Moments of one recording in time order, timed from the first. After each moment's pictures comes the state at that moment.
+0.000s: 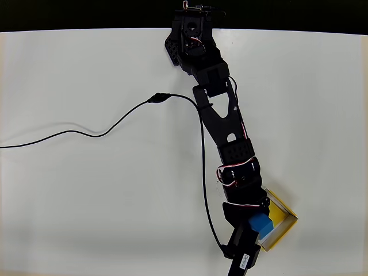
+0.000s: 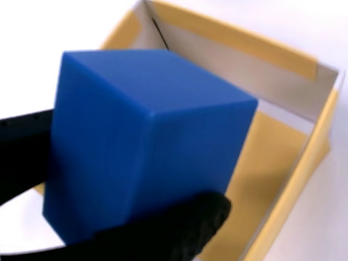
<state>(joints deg) -25.4 59.7 65.7 33.0 -108.7</state>
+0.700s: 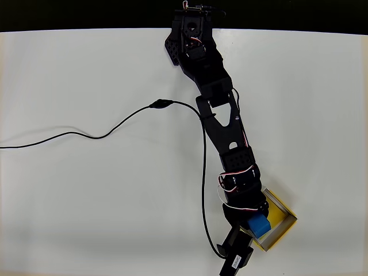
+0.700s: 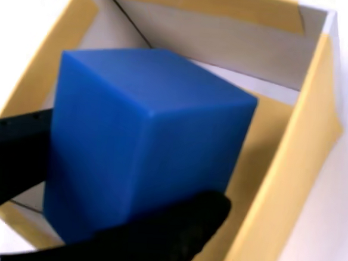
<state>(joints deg) -25.8 50.5 59.7 33.7 -100.5</state>
